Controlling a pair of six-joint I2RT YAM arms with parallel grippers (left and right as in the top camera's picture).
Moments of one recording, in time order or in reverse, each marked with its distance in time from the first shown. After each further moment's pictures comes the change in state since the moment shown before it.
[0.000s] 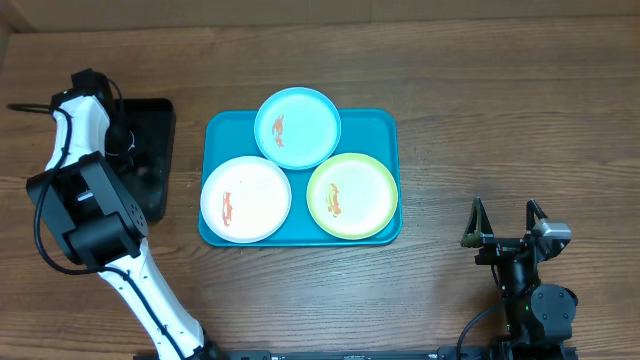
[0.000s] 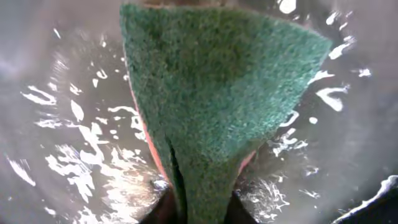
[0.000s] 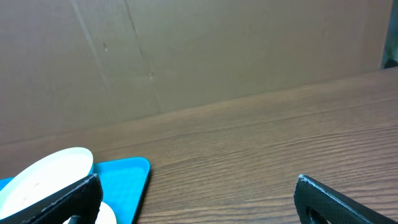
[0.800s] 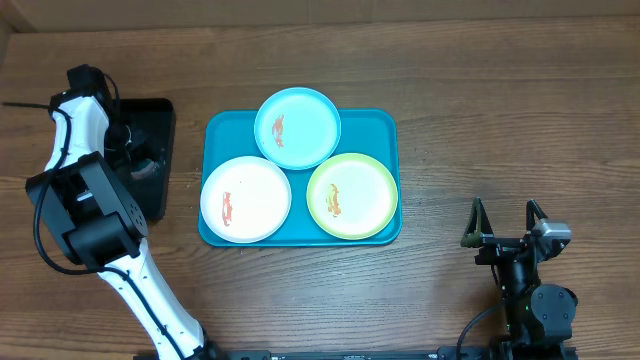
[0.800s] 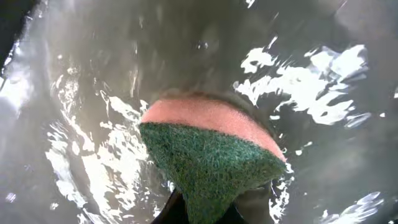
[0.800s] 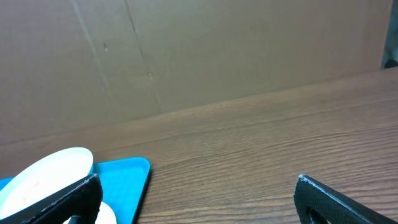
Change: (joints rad) left arm 0.001 0.000 0.000 0.089 -0.024 0.002; right arm 0.000 0.000 0.000 0.000 0.000 0.000
